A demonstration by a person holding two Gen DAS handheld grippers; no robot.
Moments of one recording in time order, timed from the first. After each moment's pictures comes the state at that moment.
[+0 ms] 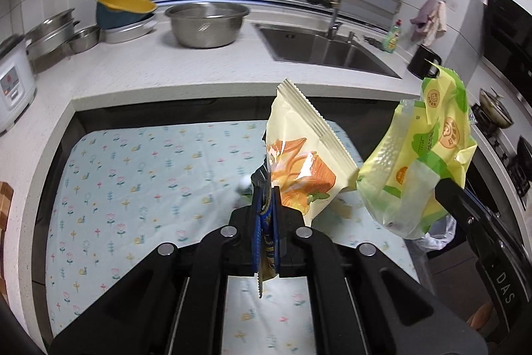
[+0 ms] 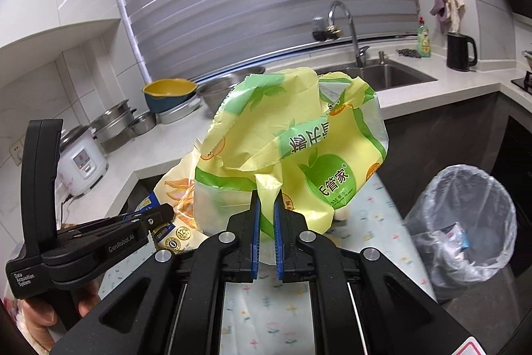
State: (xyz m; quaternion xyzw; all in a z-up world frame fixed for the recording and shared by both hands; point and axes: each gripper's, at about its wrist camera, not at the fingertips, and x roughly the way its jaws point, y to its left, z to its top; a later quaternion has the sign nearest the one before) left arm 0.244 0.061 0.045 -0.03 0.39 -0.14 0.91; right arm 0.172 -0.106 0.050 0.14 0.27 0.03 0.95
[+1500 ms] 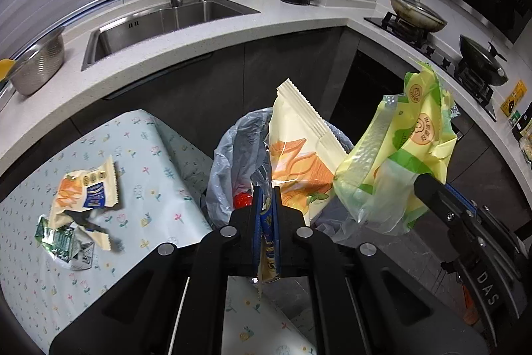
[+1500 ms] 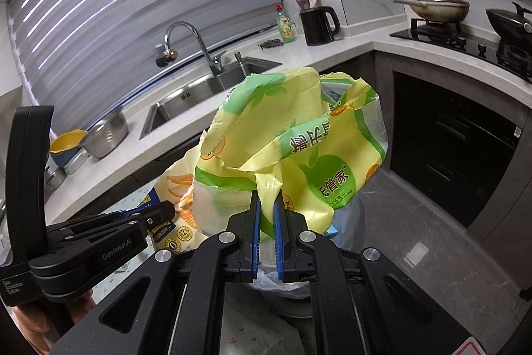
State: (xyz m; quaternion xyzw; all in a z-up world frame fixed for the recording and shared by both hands) left arm 0.217 -0.264 -0.007 0.10 0.42 -0.31 0.85; right arm 0.104 -0.369 -0.017 0.22 0.29 -0.16 0.92
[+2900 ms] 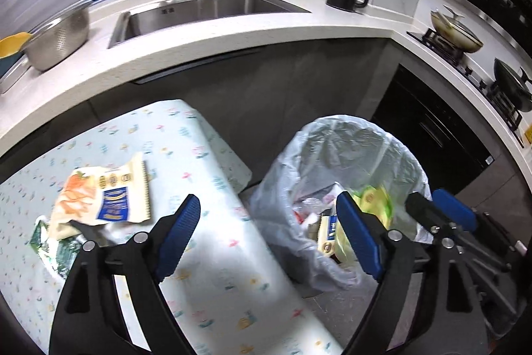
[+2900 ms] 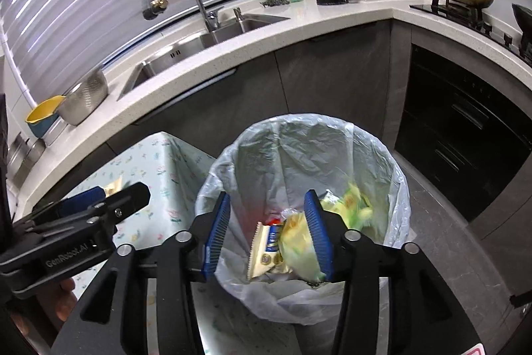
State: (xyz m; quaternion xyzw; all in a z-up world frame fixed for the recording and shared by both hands) left arm 0.280 -0.216 -0.044 0.06 0.42 -0.25 0.87; right arm 0.186 -0.351 -0.065 0.19 0.35 -0.15 0.91
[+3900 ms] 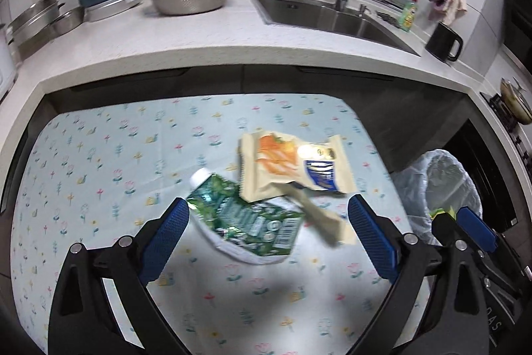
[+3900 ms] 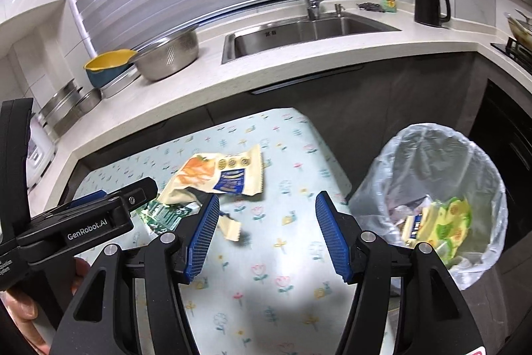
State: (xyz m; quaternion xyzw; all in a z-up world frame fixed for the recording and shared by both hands) left arm 0.303 -0.002 -0.040 -0.03 0.44 -0.10 0.89; right arm 0.238 -0.167 -0.047 0.13 0.37 -0.02 0.92
